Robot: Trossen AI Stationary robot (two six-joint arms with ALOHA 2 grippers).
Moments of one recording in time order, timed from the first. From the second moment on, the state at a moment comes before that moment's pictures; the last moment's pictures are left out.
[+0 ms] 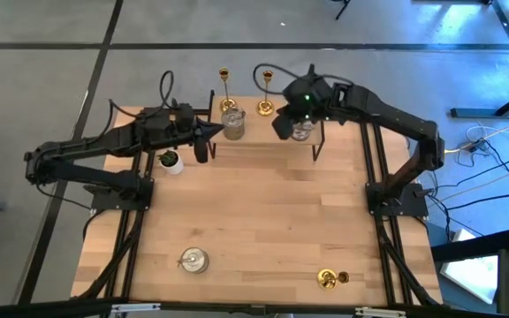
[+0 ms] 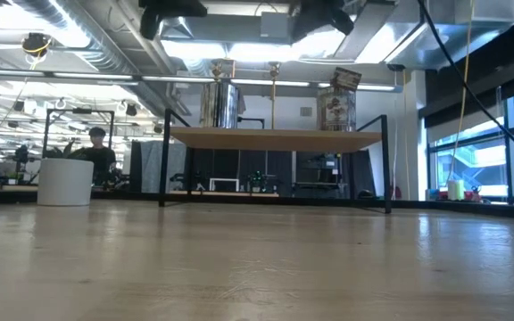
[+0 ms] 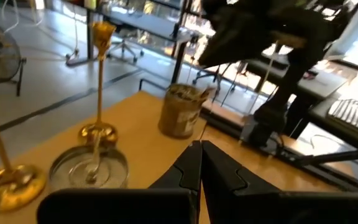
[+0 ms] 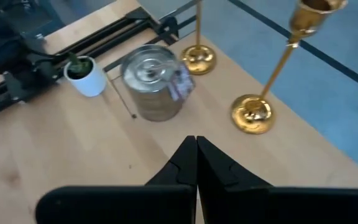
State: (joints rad) left arm 0.26 0.94 0.94 -0.18 -0.16 -0.30; right arm -0.26 1.62 1.84 -0.96 0.22 0.32
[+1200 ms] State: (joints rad) left arm 0.26 1.00 0.94 -0.21 -0.07 -0.45; right arm 0.29 1.62 1.84 -1.07 0.35 0.57
